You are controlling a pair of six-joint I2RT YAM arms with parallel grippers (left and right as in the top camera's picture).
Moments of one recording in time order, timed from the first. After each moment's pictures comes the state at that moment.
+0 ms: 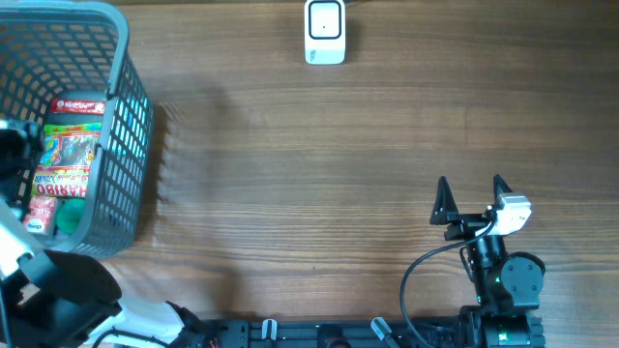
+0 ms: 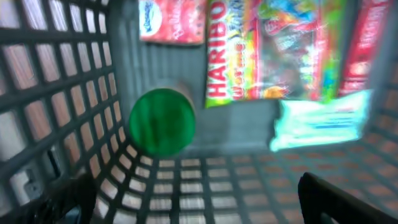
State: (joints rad) left arm 0.70 1.75 1.82 -1.53 -0.04 -0.78; right arm 0.01 0.04 0.01 0.00 -0.07 0.13
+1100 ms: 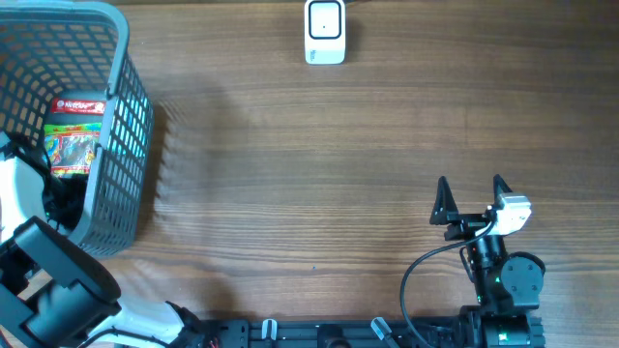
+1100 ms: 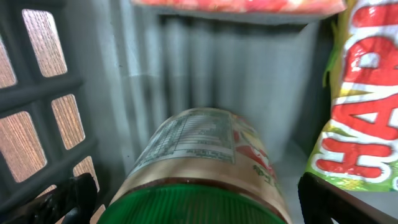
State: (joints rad) left arm 0.70 1.75 1.20 -1.03 -0.13 -0.78; right arm 0.01 0.04 0.01 0.00 -0.07 0.13
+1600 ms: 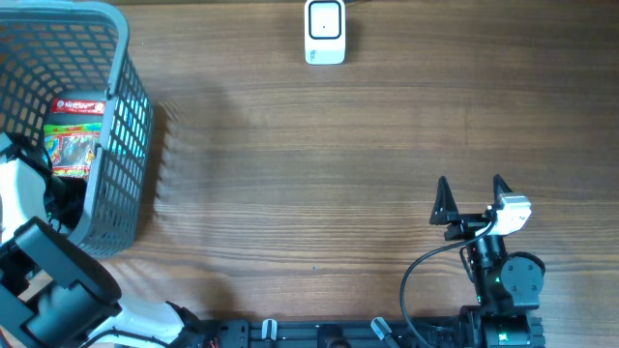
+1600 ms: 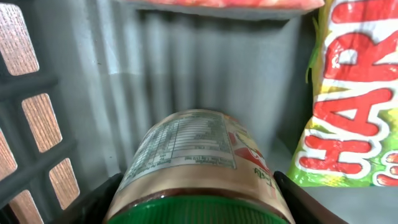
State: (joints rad) left arm 0.70 1.75 1.19 -1.00 -0.09 -0.78; right arm 0.01 0.04 0.01 0.00 -0.07 0.13
